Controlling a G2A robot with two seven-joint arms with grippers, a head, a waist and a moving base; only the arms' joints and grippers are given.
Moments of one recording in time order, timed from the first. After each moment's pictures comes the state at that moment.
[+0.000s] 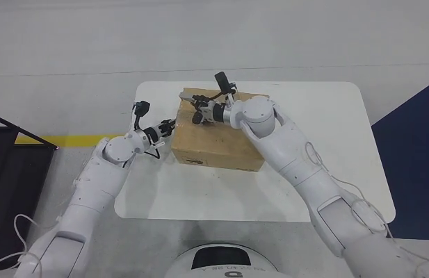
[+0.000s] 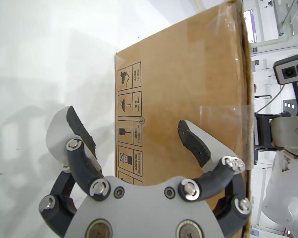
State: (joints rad) left arm 1.04 -1.19 -1.14 -1.02 0.16 -0.26 -0.59; right arm -0.76 -1.45 0.86 -1.09 0.25 0.30 0.64
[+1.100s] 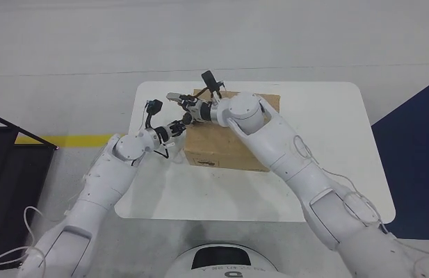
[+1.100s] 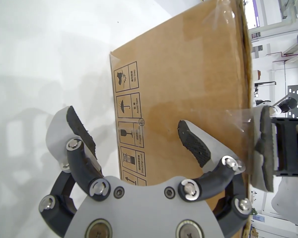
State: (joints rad) left arm 0.99 -1.22 -1.06 -1.00 0.17 -0.26 -0.58; right arm -0.69 -1.51 0.80 -1.03 0.29 0.32 0.65
